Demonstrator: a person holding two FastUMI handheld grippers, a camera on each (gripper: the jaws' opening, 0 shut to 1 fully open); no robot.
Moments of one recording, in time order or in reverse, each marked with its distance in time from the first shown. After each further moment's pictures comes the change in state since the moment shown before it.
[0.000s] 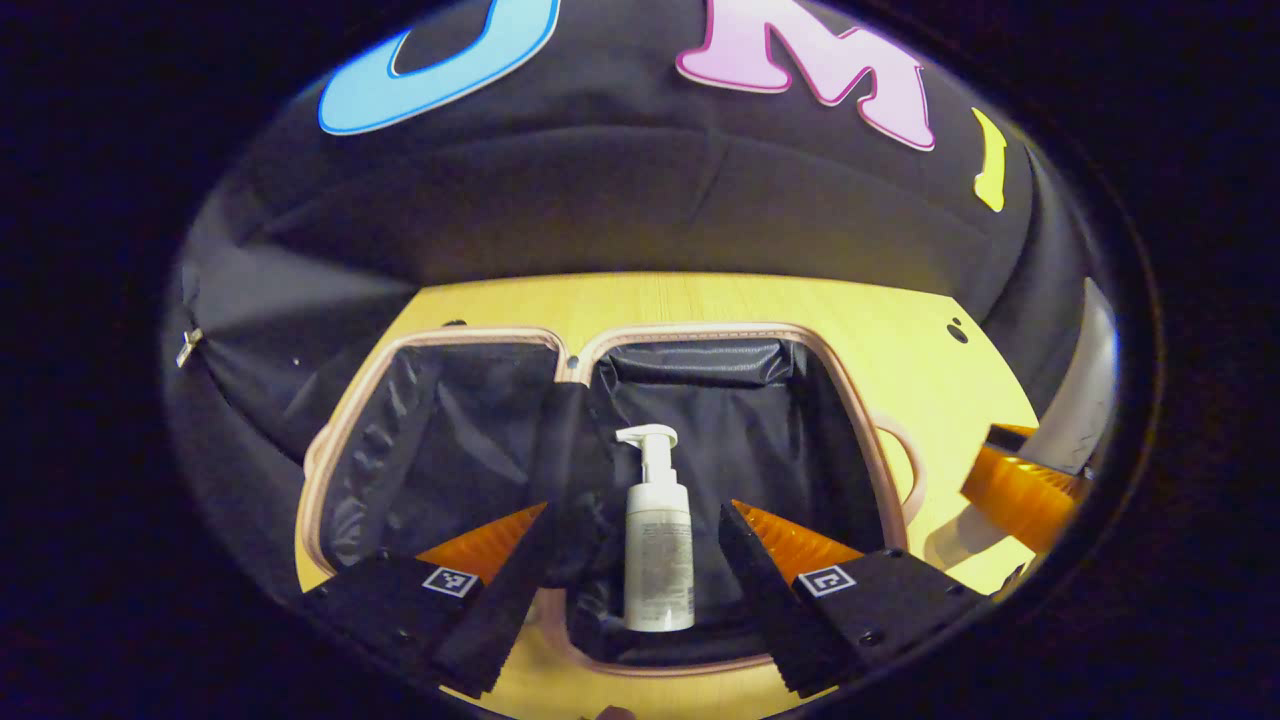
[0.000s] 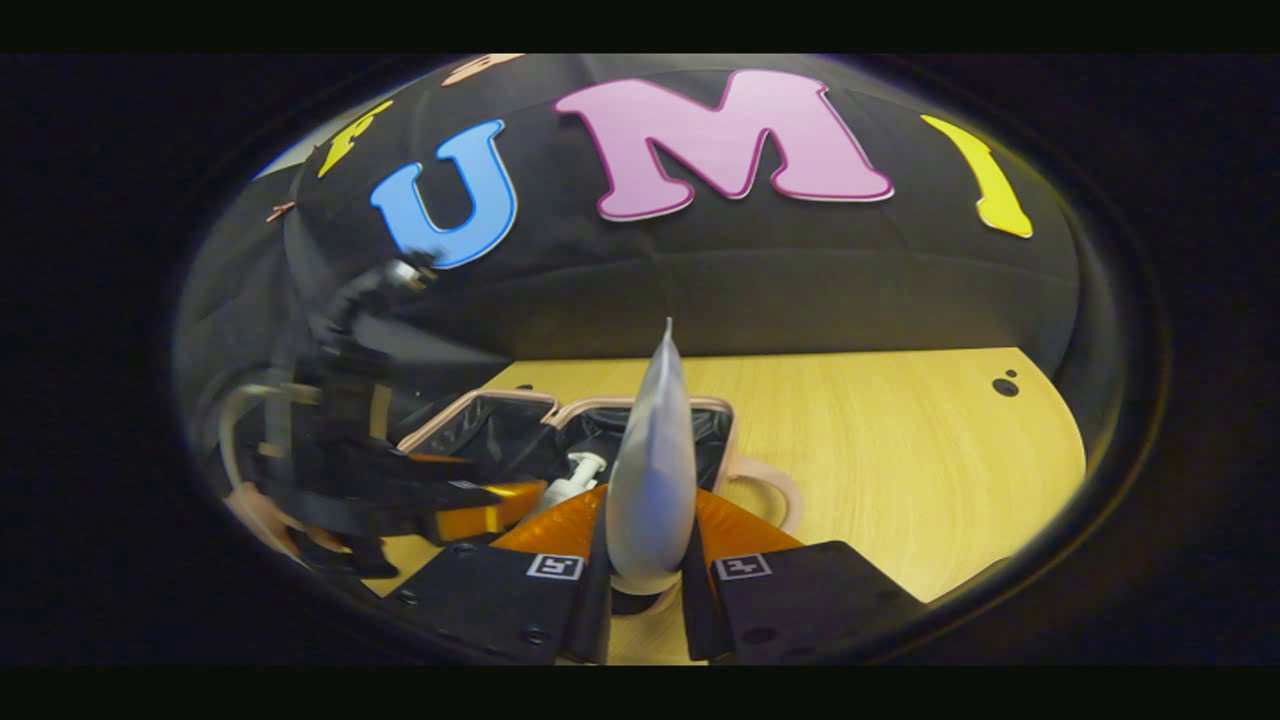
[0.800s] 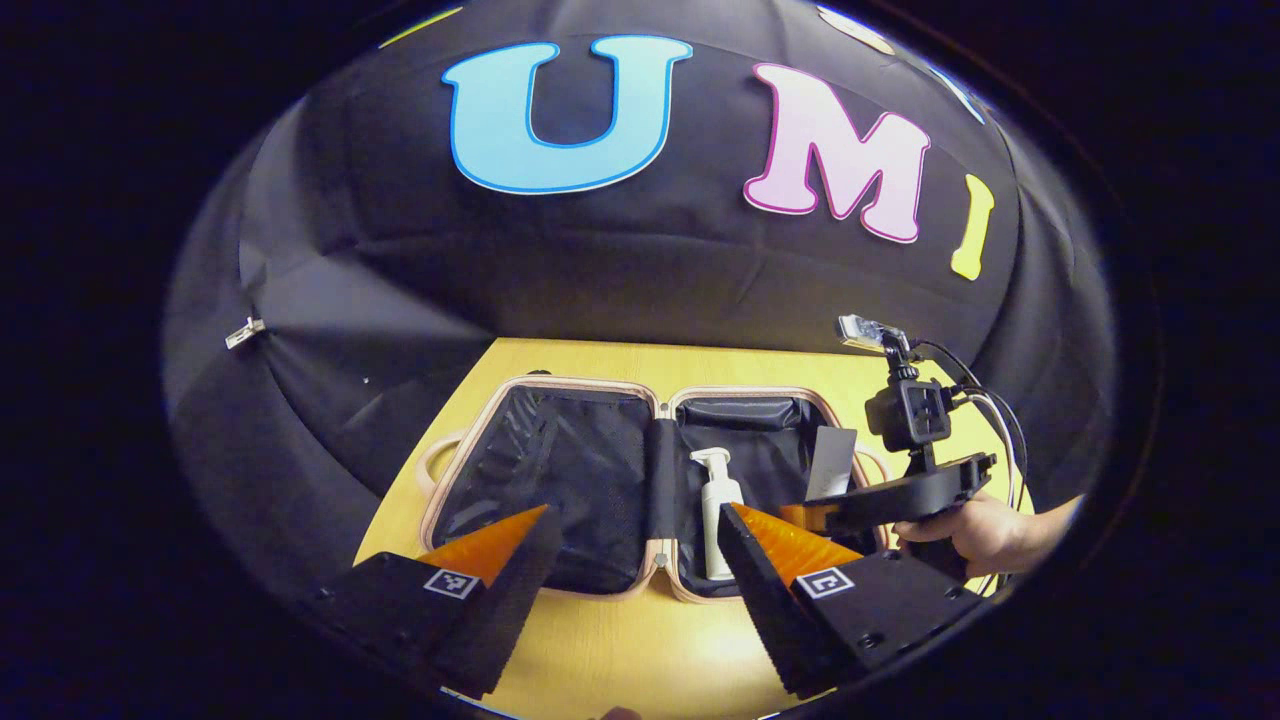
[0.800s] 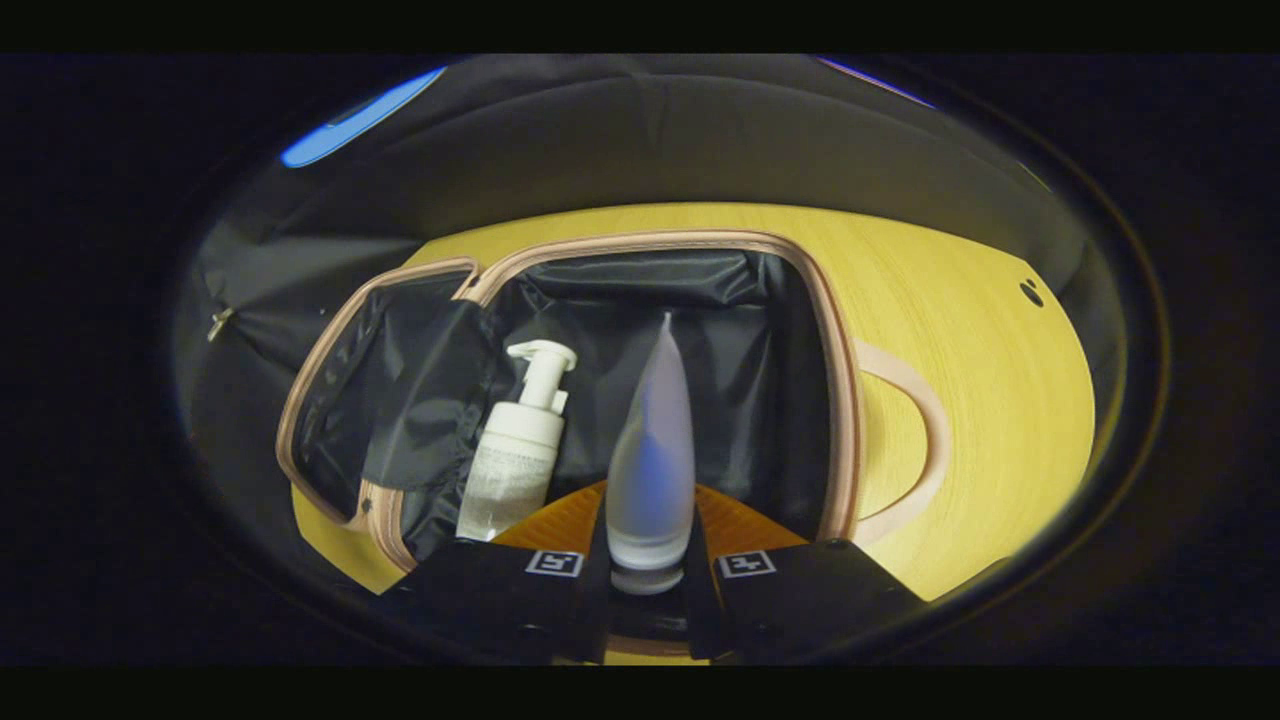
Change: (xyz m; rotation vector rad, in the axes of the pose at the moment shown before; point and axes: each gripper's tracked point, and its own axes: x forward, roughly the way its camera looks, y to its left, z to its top) left arm -0.099 0.071 -0.009 -0.114 -0.153 -0.032; right arm 0.104 0.012 -0.106 0.113 0.444 -0.229
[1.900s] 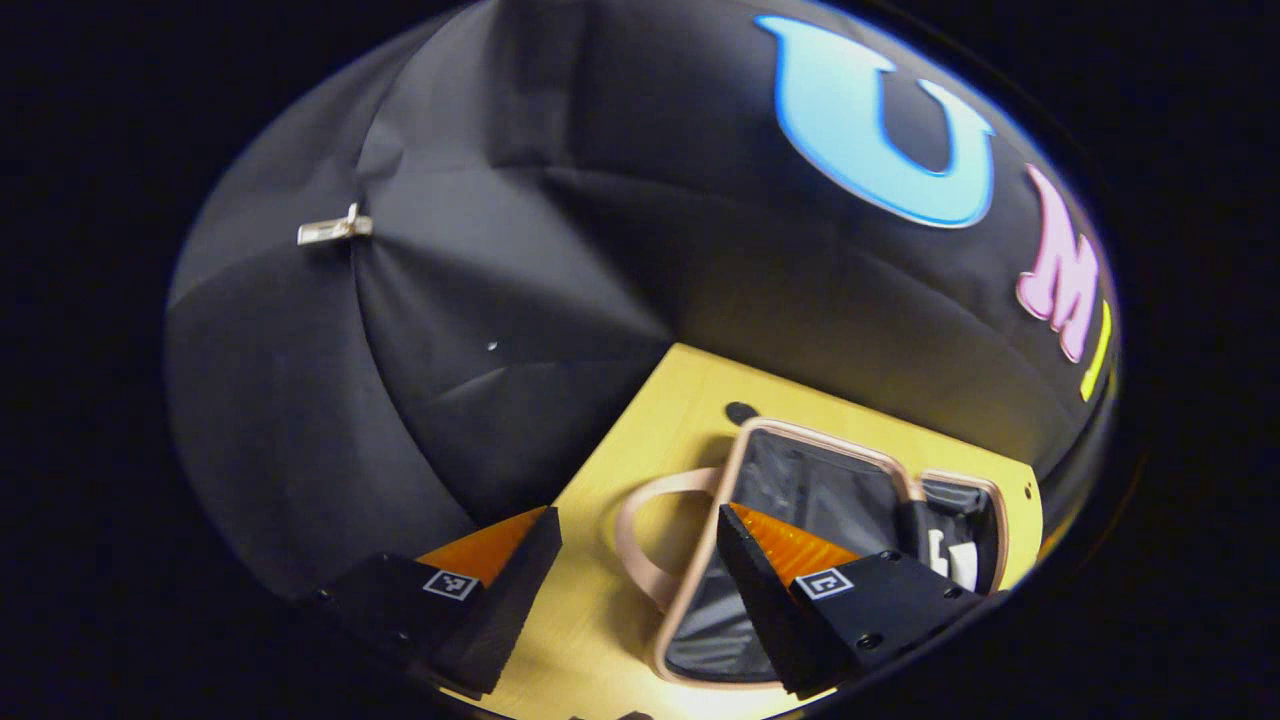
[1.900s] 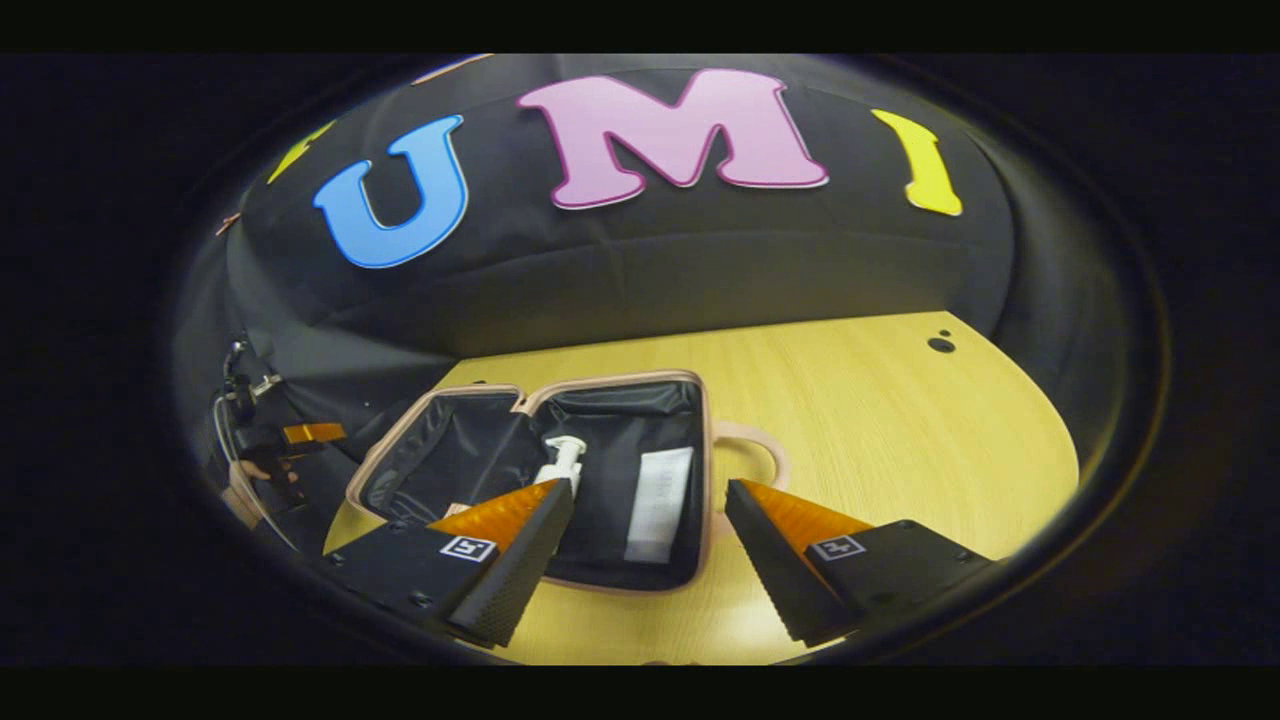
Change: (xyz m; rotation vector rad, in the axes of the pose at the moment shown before) left arm 0.118 0.289 -0.006 -0.348 -0.021 0.238; right arm -0.157 -0.036 0.022 0.049 -0.462 0.020
